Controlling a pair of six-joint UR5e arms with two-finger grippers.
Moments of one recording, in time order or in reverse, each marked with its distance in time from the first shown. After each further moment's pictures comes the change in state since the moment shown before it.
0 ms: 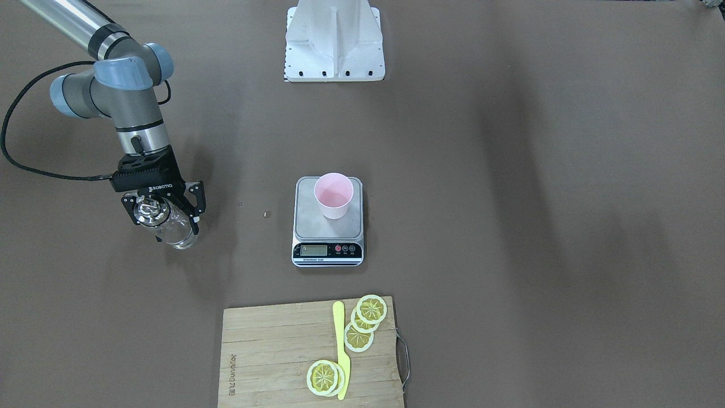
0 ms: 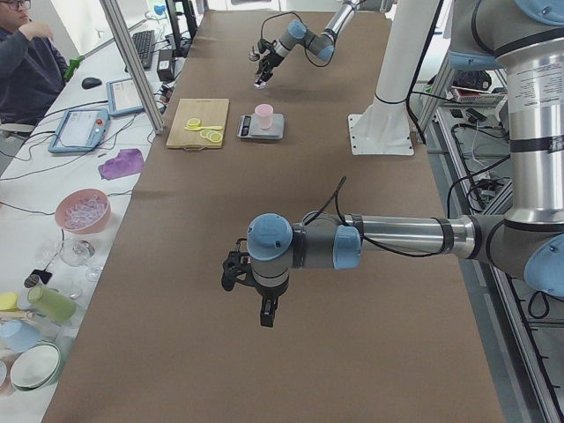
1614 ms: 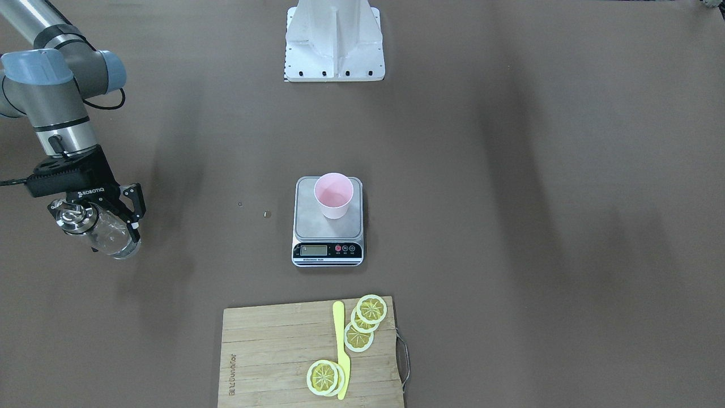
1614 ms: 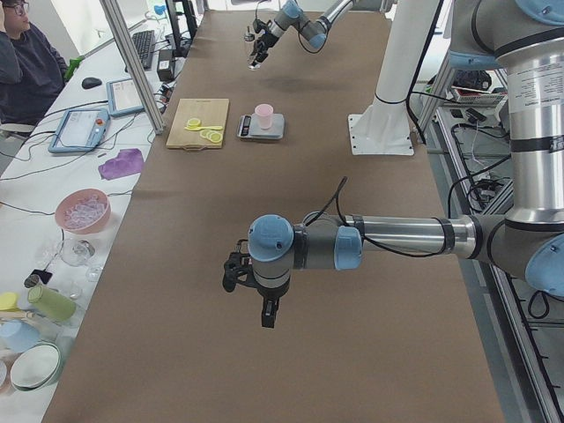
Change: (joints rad) left arm 0.000 0.005 0.000 0.000 0.000 0.003; right arm 0.170 -0.095 0.012 0.129 0.165 -0.113
